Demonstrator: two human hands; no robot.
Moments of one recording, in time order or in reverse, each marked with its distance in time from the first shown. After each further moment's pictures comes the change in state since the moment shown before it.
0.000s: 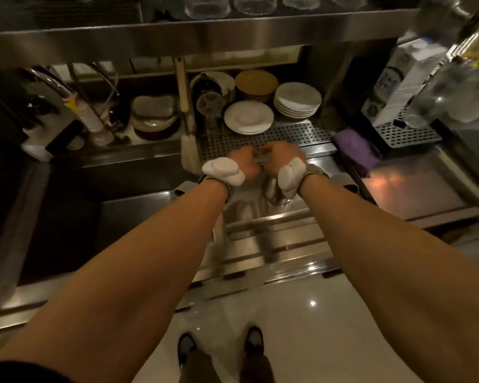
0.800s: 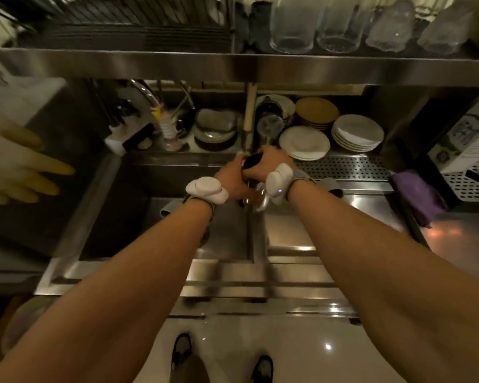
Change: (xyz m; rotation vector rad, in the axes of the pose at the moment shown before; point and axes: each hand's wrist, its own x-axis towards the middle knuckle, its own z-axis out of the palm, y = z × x) left_hand -0.038 -0.093 -0.054 -0.279 0.084 -0.083; right_hand 0.016 -0.117 0.012 0.256 -0.032 -0.248
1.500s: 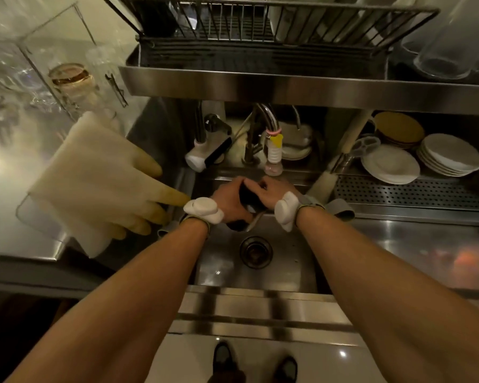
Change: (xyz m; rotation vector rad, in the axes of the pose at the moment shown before) left_hand -0.003 -0.207 -0.149 0.058 -0.005 -0.030; right_hand 0.080 -0.150 0.165 -0.091 -0.204 -0.002
